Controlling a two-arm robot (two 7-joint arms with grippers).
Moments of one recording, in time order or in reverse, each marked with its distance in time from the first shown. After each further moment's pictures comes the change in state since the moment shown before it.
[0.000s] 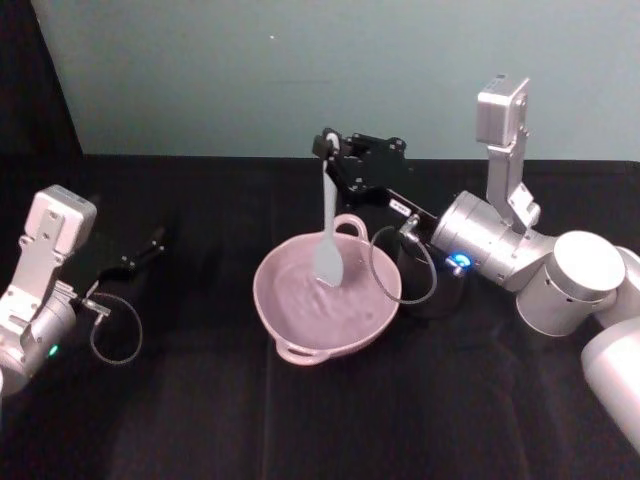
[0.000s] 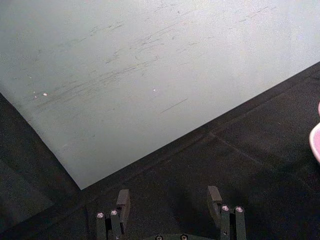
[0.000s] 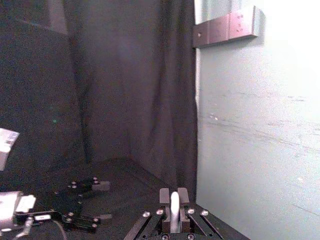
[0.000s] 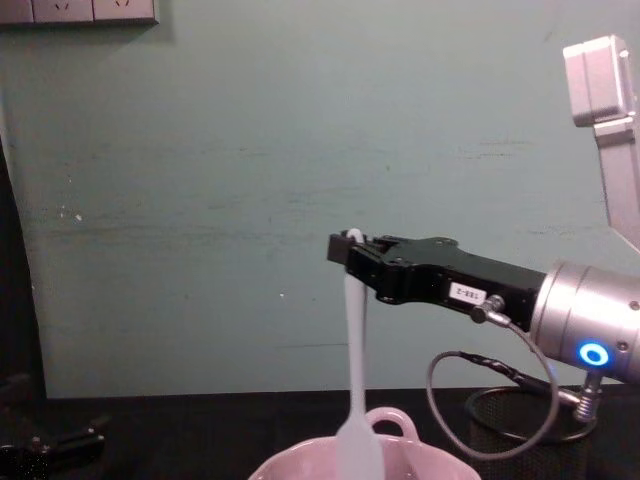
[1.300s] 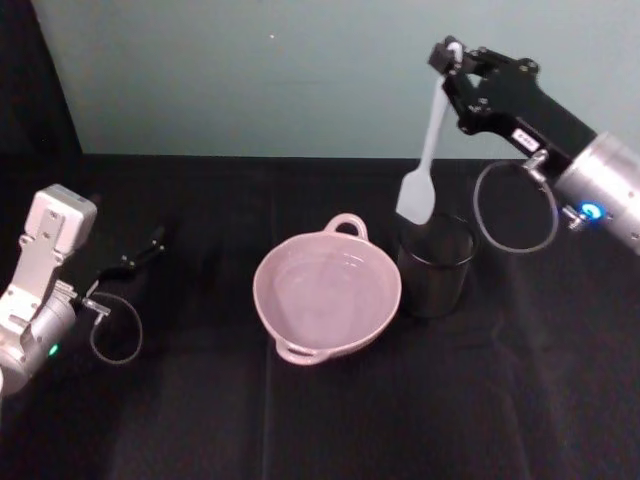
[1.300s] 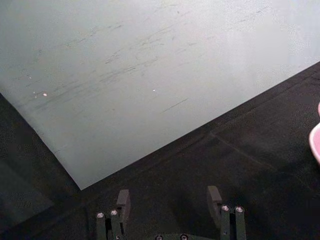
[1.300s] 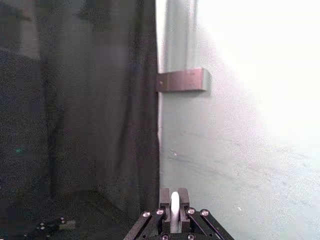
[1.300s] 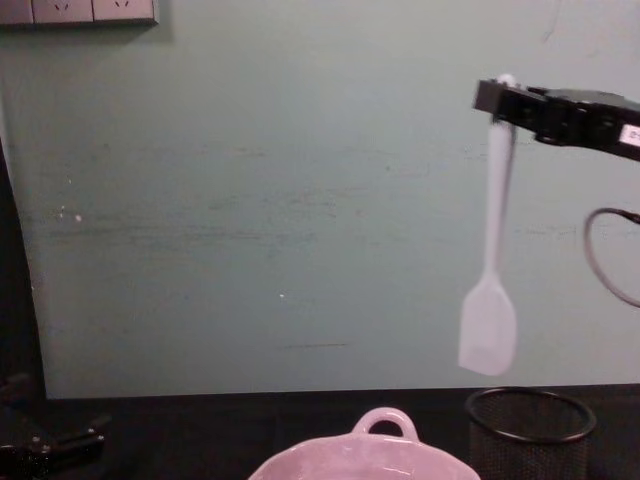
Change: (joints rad) left arm 0.000 0.000 0.000 0.000 0.000 0.000 0.000; right arm -0.116 0.195 0.168 -0.343 0.114 0.099 -0.100
